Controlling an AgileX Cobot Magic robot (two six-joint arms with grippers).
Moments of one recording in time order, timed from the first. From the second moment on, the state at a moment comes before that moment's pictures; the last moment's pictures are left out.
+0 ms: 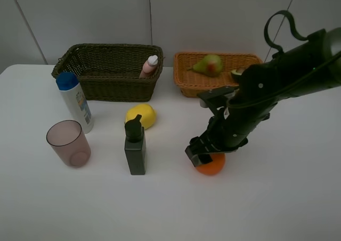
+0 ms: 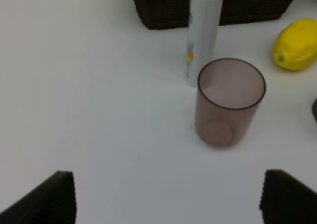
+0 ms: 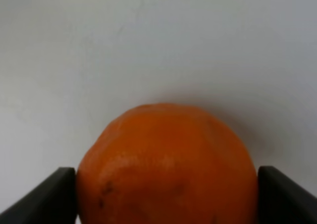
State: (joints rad) left arm -0.09 0.00 -0.41 -0.08 1.08 0.00; right arm 0.62 1.80 -0.85 0.09 0.47 -0.03
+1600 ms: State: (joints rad) left arm -0.09 0.00 -0.41 -0.08 1.08 0.00; right arm 0.52 1.69 -1.31 0.04 0.75 0.00
